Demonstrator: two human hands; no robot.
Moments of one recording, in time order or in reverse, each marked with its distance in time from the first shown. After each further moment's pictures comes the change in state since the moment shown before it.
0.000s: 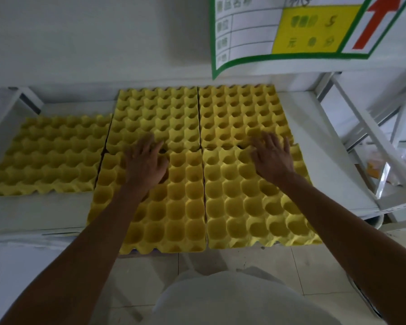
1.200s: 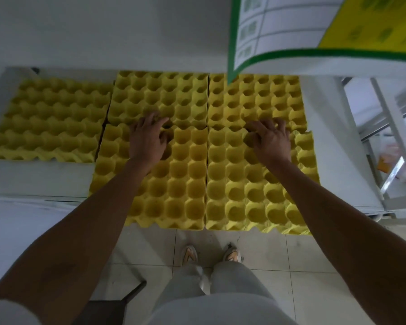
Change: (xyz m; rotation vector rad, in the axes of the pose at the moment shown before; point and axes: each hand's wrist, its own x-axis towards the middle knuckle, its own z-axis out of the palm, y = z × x) left_hand 0.003 0.008 -0.002 -0.060 0.075 -0.067; right_hand 0.014 -0.022 0.008 0.124 -0.004 0.049
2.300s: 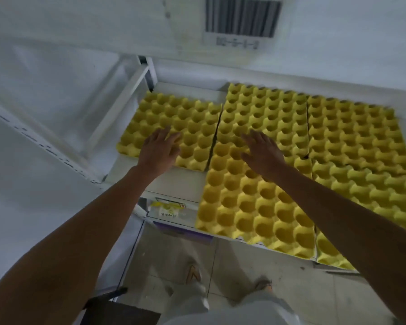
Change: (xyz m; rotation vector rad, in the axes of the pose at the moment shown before) left_hand -0.050 -0.275 -0.071 -0.050 -0.091 -0.065; right_hand 0.024 -0.309 0.040 -0.141 -0.188 -0.341
